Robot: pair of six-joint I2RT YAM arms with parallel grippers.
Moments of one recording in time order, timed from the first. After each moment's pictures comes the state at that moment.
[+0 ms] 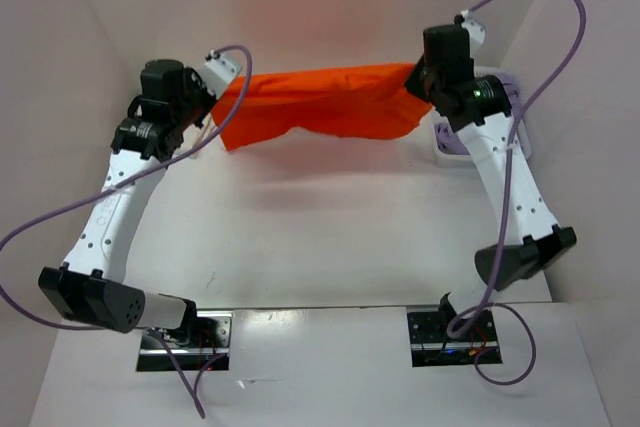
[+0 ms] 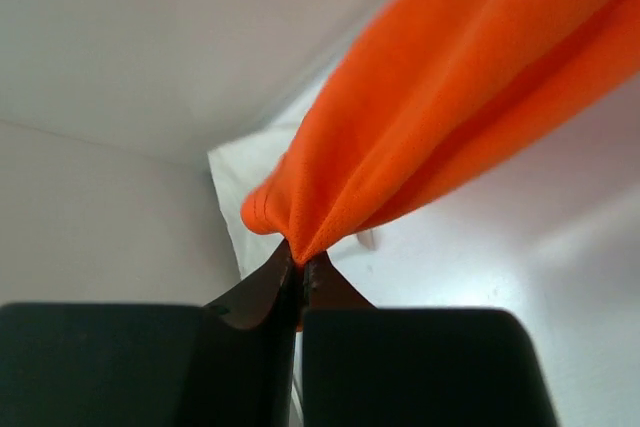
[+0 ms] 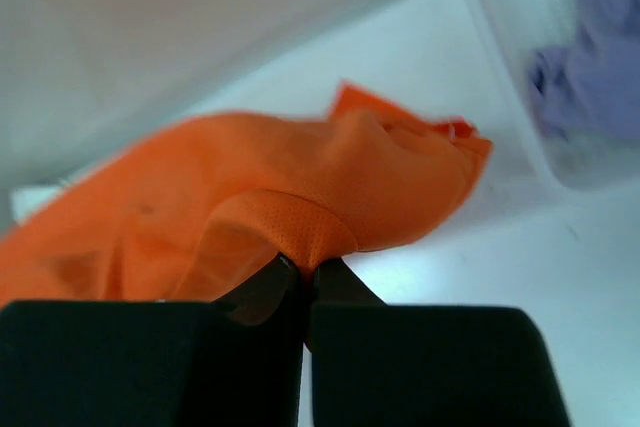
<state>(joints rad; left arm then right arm) -0.17 1.39 1.60 -0.57 -0.04 0.62 0.34 1.65 2.08 -0.89 0.39 0.66</state>
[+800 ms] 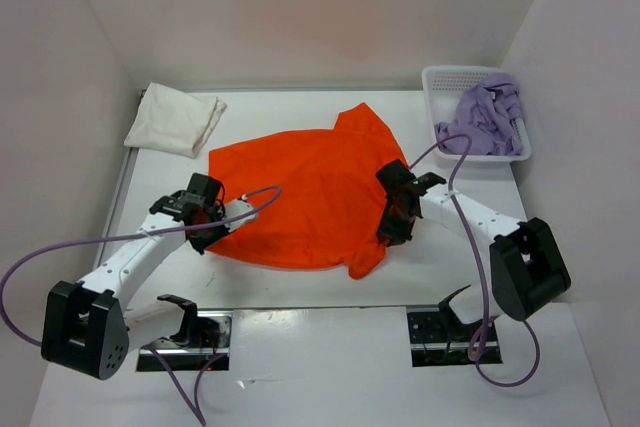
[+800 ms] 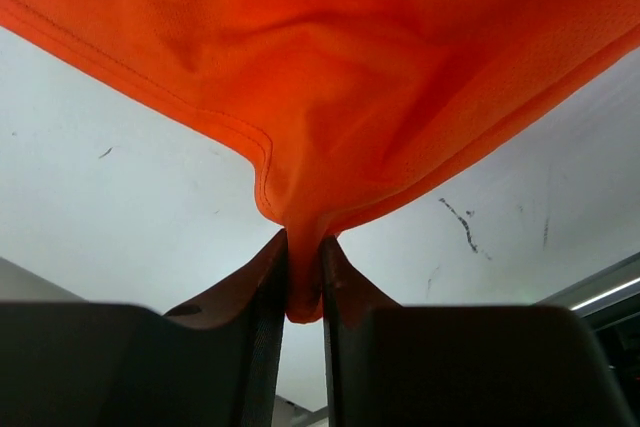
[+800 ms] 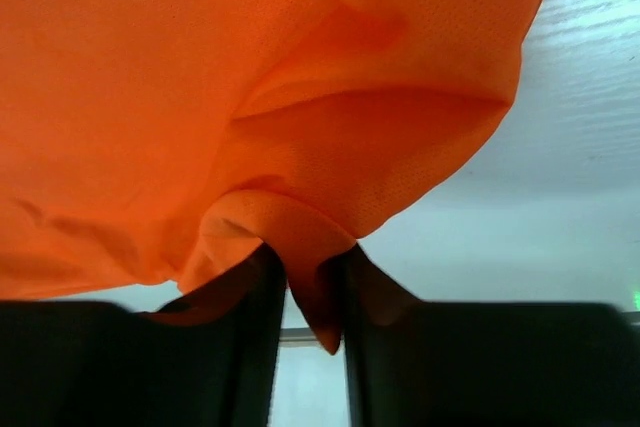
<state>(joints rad) -0.25 1.13 0.71 -0.83 -0.01 0.73 0.50 1.41 0.87 -0.81 0.02 0.87</state>
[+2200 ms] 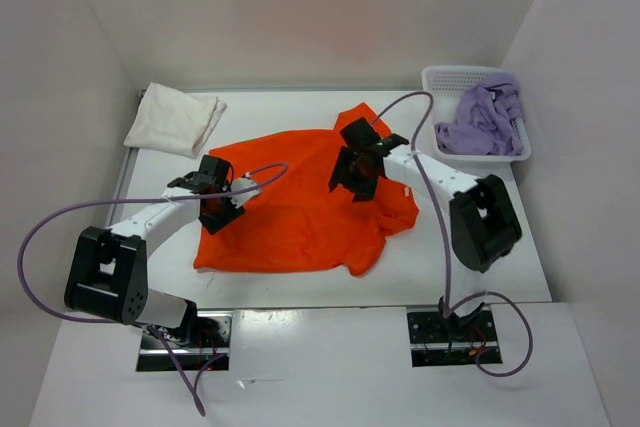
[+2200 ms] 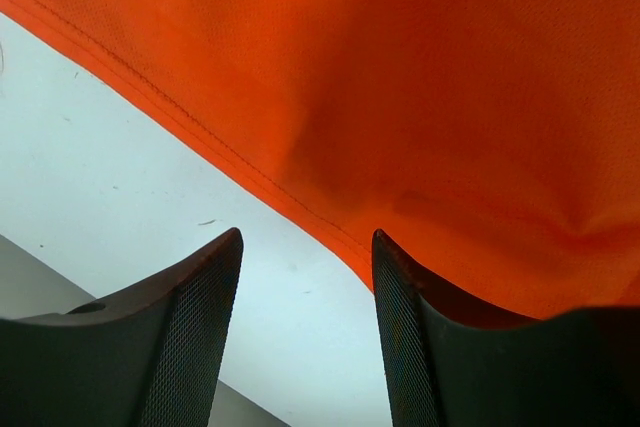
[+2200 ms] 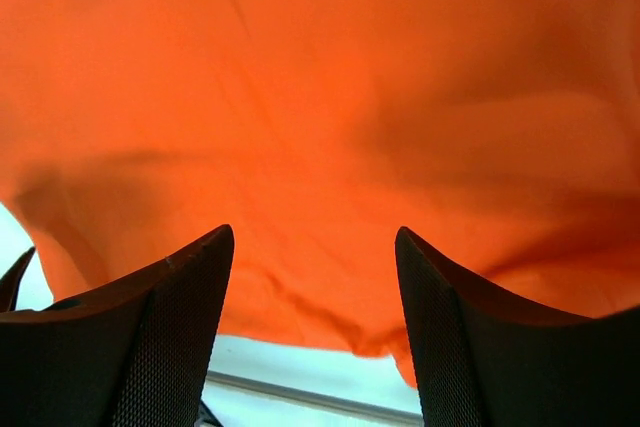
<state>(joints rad) -0.22 1.41 0.81 -0.58 -0.11 0.69 0.55 1.80 1.35 -0.69 -0.01 0.87</state>
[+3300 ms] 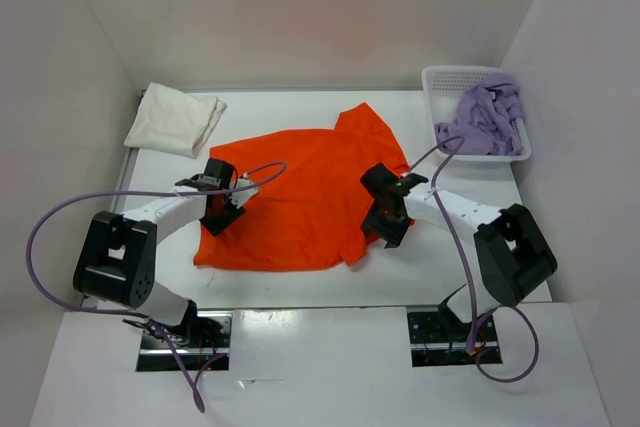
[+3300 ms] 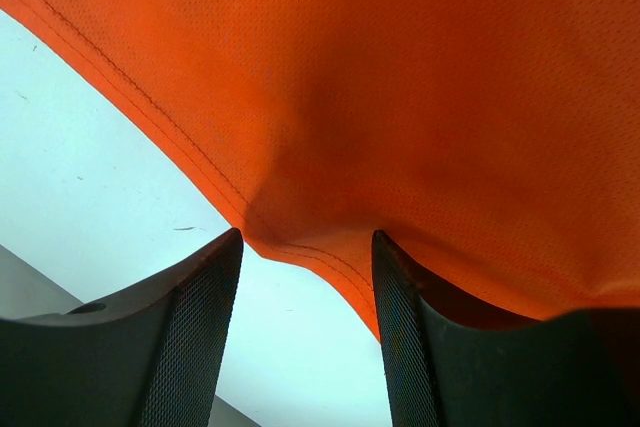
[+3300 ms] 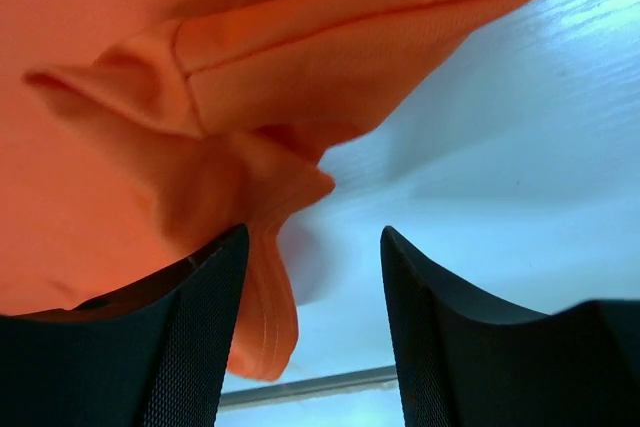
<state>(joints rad) -0.22 1.50 0.78 -0.51 -0.19 0.58 0.57 1.52 0.90 -0.77 0.14 1.12</state>
